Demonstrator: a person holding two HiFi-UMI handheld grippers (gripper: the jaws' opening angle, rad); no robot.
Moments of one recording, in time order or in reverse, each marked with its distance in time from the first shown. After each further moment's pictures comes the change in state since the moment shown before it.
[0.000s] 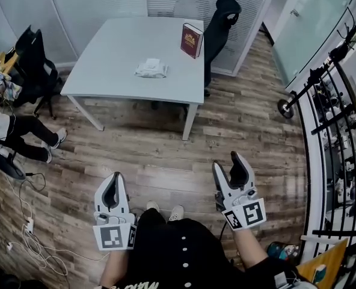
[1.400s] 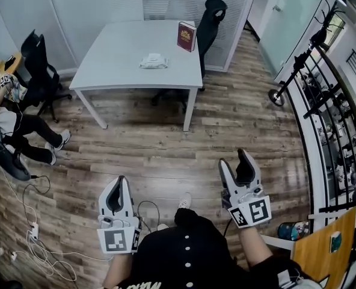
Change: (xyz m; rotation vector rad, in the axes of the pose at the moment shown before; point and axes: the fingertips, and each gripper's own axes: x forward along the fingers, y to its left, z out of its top) left arm -0.172 0.021 0.007 -0.016 -0.055 -0.090; right arm -0.129 0.126 0.028 -0.068 -0.064 -0.085
